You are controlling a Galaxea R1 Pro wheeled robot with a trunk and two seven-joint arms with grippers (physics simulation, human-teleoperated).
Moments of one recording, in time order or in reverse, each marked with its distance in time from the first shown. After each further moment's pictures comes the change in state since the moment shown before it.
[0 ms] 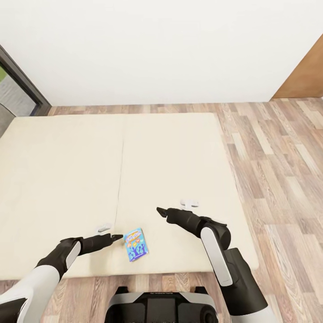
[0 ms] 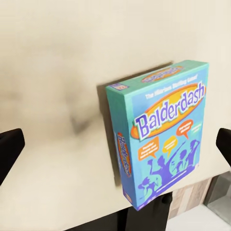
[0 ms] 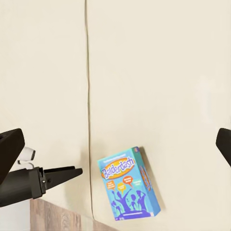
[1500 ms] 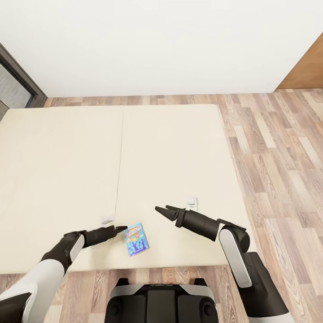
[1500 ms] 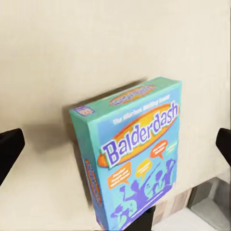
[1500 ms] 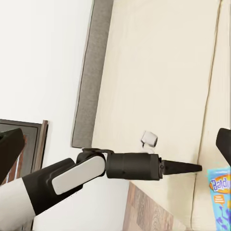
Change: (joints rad) left arm -0.029 -0.028 0.030 -0.031 0.003 -0.003 -0.055; right arm 0.029 -0.096 -0.098 -0.017 -0.070 -0.020 0.663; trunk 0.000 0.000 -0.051
